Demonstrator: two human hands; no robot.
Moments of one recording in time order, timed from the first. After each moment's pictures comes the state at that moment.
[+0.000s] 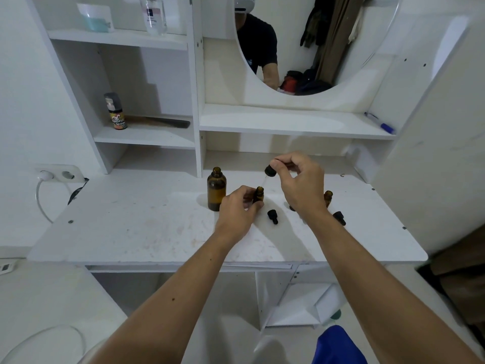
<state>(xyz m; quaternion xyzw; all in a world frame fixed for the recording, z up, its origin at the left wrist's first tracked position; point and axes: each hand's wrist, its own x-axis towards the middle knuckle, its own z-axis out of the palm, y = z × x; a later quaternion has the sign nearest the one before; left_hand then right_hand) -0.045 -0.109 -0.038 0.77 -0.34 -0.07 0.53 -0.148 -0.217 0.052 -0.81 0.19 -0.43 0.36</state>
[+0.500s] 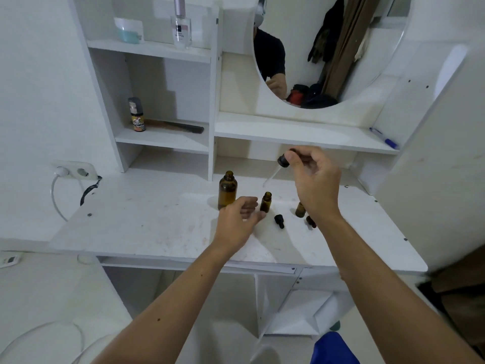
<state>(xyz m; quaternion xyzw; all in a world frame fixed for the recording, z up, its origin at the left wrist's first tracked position) -0.058 -0.070 -0.031 0.74 -0.31 -0.10 0.59 -0.158 -0.196 0.083 -0.76 0.15 -0.49 0.40</state>
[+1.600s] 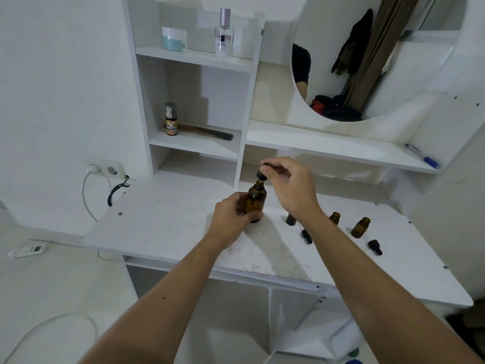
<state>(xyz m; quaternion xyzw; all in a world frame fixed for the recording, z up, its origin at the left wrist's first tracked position) 0.011 -0.031 -0.035 0.72 -0.26 -0.12 0.63 -0.077 -0.157 0.071 -0.83 0.11 -0.34 0.42</state>
